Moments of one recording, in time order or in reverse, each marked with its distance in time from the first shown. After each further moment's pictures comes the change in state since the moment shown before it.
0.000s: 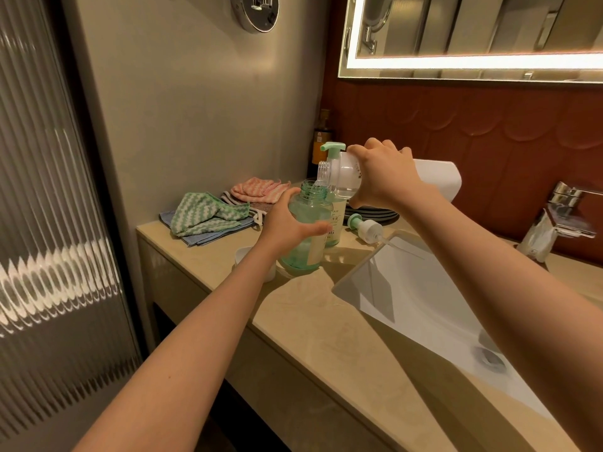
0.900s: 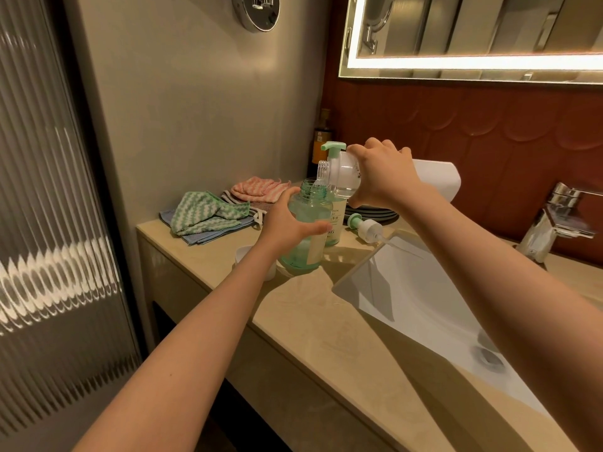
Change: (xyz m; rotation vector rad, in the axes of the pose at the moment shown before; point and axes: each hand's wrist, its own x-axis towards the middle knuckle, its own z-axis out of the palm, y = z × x) left_hand 0.000 0.000 0.000 0.008 0.009 -0.010; right_hand 0.001 -0.001 0.001 -0.003 0.006 0.002
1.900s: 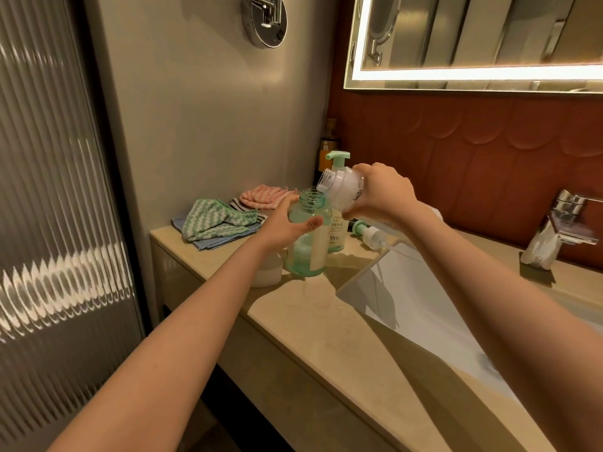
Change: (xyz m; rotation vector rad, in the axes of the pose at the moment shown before) left_hand -0.007 0.011 -0.023 0.009 -0.184 -0.010; right_hand -0.005 -0.003 0.013 0.318 0.008 0.113
